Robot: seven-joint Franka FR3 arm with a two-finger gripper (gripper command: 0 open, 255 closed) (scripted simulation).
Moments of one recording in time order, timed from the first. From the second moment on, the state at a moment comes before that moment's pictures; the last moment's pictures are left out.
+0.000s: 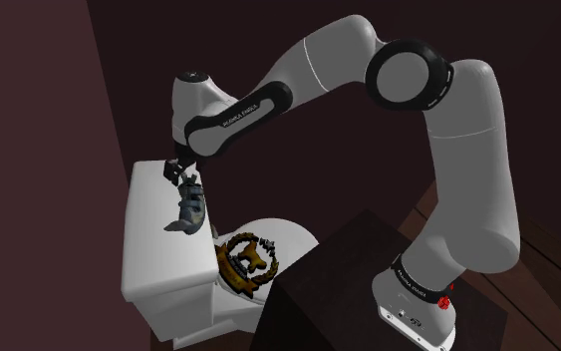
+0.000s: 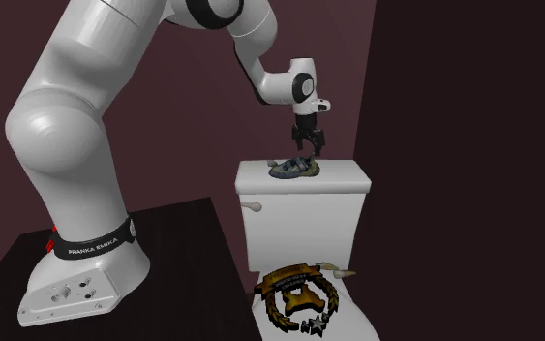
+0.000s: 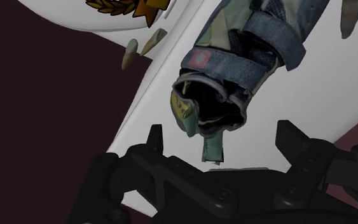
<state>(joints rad) 0.29 0.65 0.17 -1.68 -0.27 2.44 0.37</state>
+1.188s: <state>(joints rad) 0.29 0.66 0.17 -1.68 -0.27 2.45 0.37</state>
